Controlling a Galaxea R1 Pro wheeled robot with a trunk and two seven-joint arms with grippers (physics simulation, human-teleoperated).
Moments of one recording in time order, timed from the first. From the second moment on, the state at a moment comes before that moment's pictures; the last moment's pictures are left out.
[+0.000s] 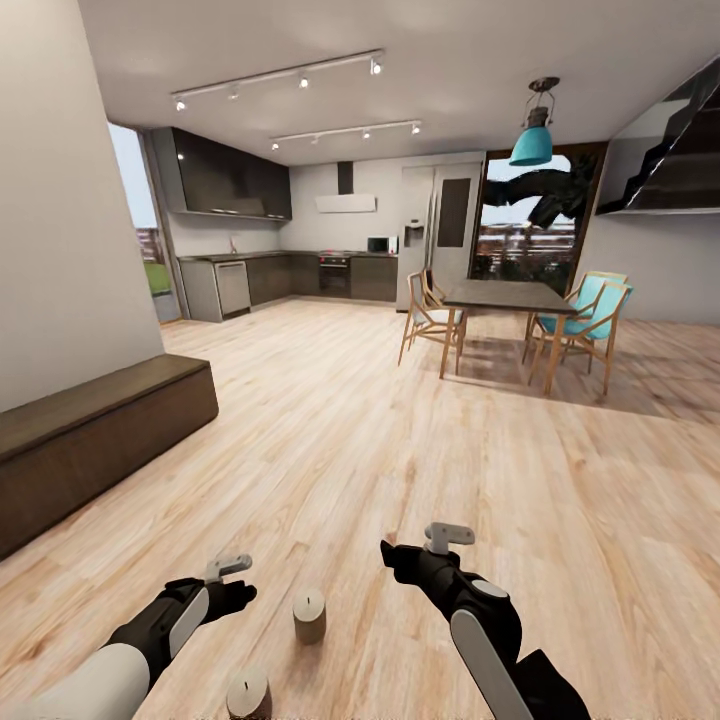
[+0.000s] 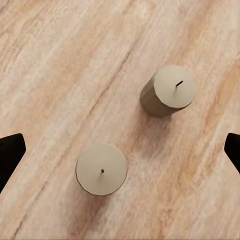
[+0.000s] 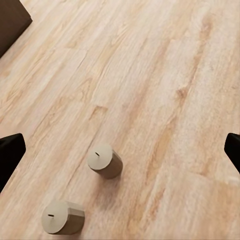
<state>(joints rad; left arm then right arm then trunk) -0.64 0.09 -0.07 -0.39 0.31 0.42 0.00 -0.25 0.01 0.41 -1.55 -0.61 0.61 -0.45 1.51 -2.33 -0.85</state>
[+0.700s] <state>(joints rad) -0.64 0.09 -0.08 -0.39 0.31 0.39 0.01 -0.25 0.01 0.41 -1.55 -0.61 0.61 -0.45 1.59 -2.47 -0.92</state>
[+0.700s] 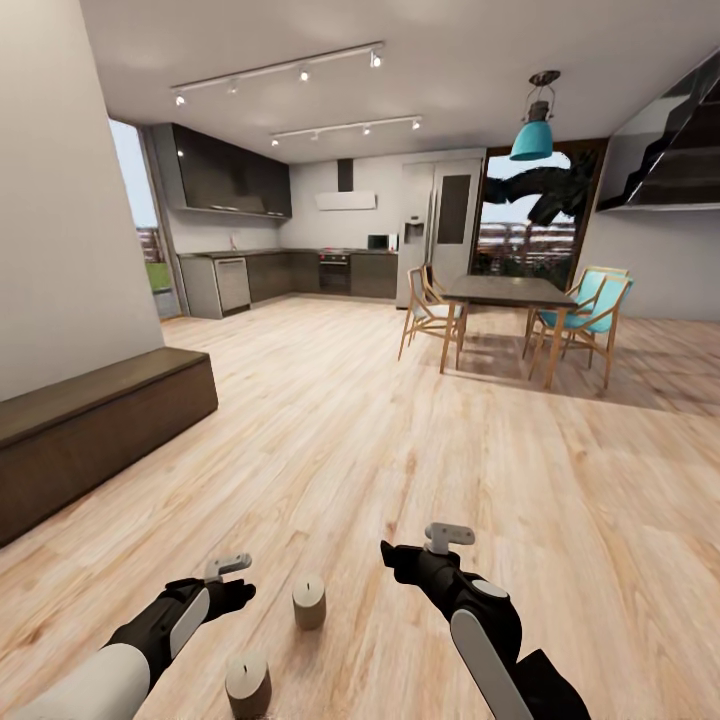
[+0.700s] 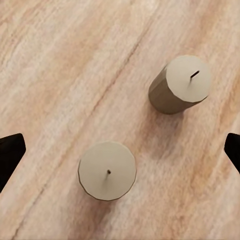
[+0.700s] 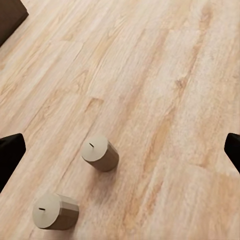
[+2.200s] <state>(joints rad) -0.68 0.10 -0.07 -0.32 0.31 0.52 0.04 -0.23 0.01 0.41 -1.58 -0.61 0.62 -0.38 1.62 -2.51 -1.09</state>
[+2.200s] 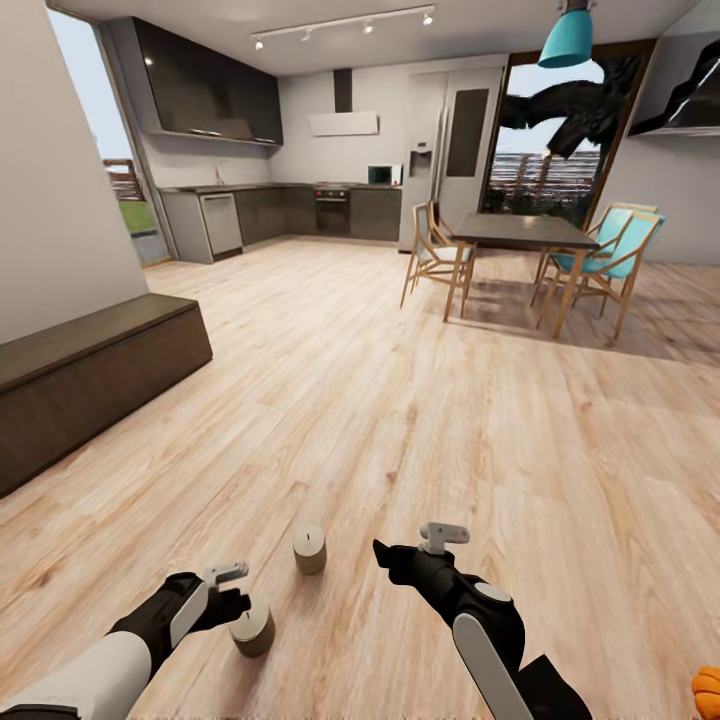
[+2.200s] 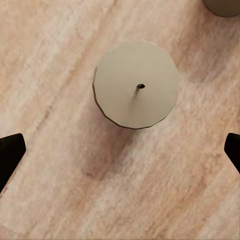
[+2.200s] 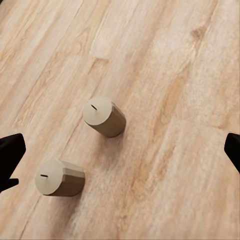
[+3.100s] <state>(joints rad) -0.68 0.09 -0.07 -0.33 0.31 0.48 0.07 -0.23 0.01 0.41 -1.58 -0.61 0.62 -0.38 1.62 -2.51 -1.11</state>
